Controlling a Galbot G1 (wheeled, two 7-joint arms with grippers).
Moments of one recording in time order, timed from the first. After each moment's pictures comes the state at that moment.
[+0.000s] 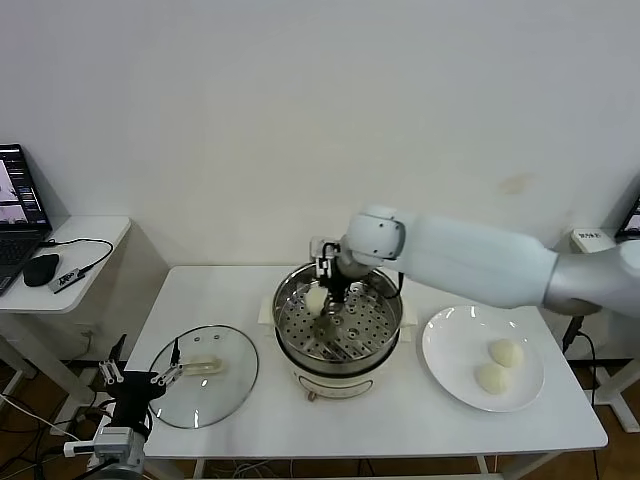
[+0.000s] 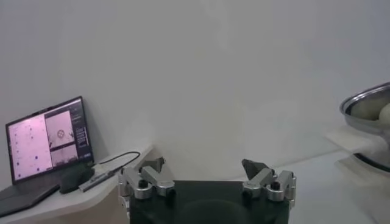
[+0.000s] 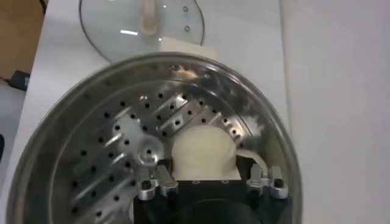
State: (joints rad) left arm 1.64 -1.23 -0.65 -2.13 -0.04 0.11 -0.21; right arm 0.41 1.16 -1.20 1.37 0.56 -0.70 -0.69
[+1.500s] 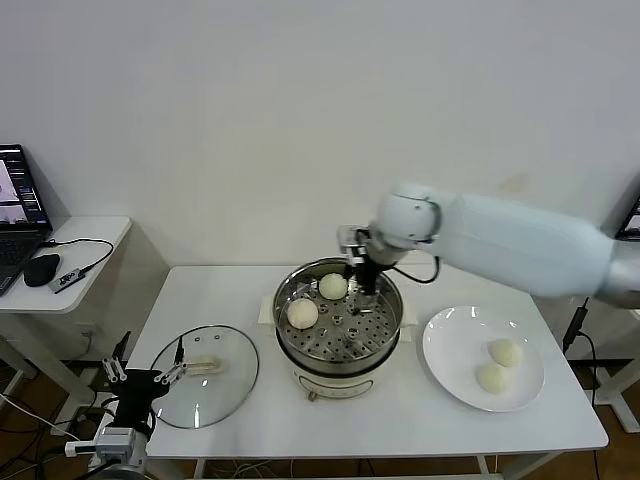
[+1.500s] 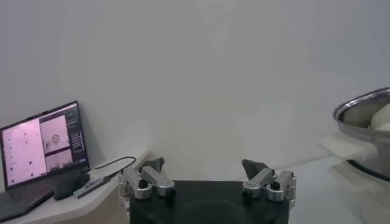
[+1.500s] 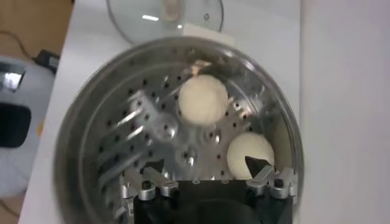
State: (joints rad) left arm 1.65 -1.22 -0.64 -2.16 -0.03 0.11 -0.20; right arm 0.57 0.83 -1.21 1.56 0.36 -0.53 -1.02
